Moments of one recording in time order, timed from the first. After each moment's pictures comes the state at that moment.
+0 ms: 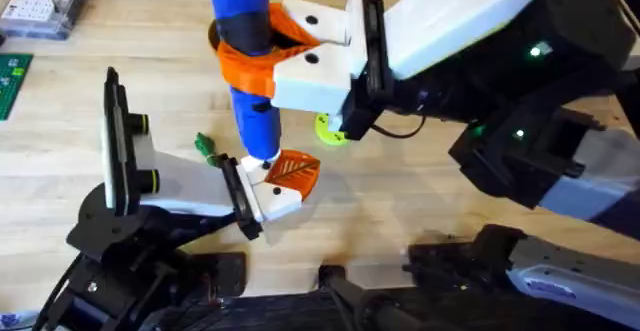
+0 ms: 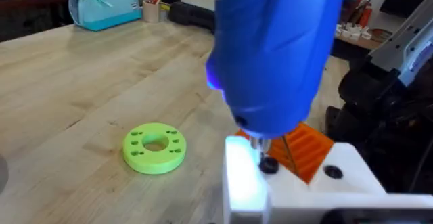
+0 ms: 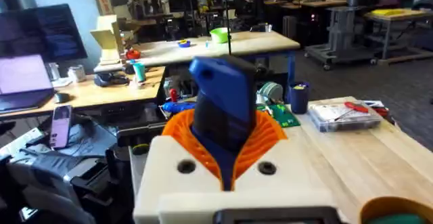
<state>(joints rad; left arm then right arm) -0.49 0.01 0.01 -0.06 0.69 -0.16 0.77 1.12 0.69 0.66 -0.66 0.23</state>
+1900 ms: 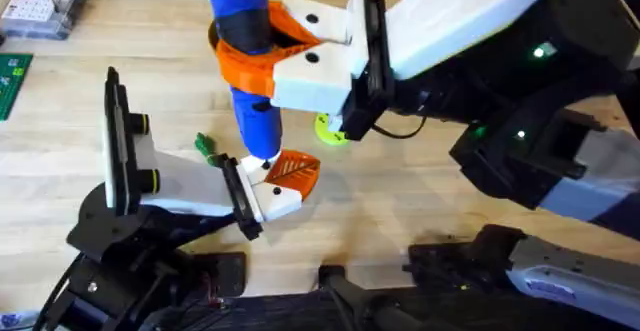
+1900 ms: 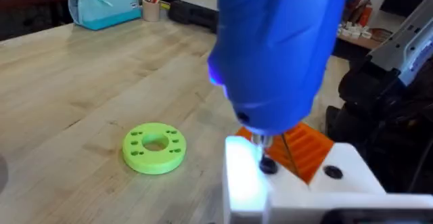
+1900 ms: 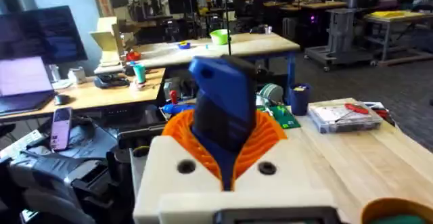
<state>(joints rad) -0.49 0.01 0.01 -0.06 0.69 -0.16 0.78 1.12 0.69 0.66 -0.65 0.23</state>
